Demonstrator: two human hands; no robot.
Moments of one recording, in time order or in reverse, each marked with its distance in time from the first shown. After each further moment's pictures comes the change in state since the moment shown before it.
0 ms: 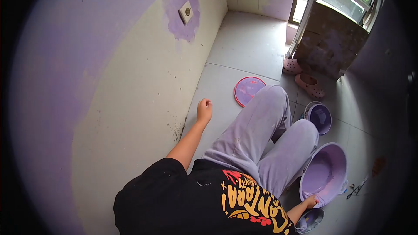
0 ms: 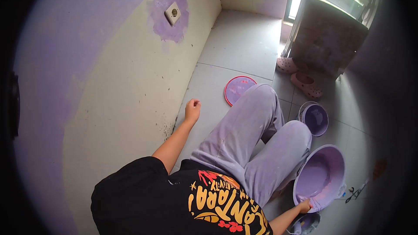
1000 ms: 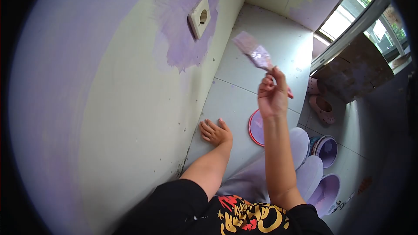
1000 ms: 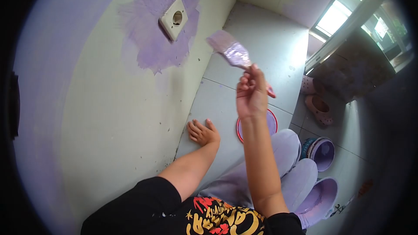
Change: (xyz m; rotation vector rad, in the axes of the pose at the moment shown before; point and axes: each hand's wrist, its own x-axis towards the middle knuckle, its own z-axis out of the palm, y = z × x) left_hand 0.063 0.011 0.082 0.711 0.426 -0.408; right_hand -0.529 -0.661 -0.260 1.536 -2.104 0.382
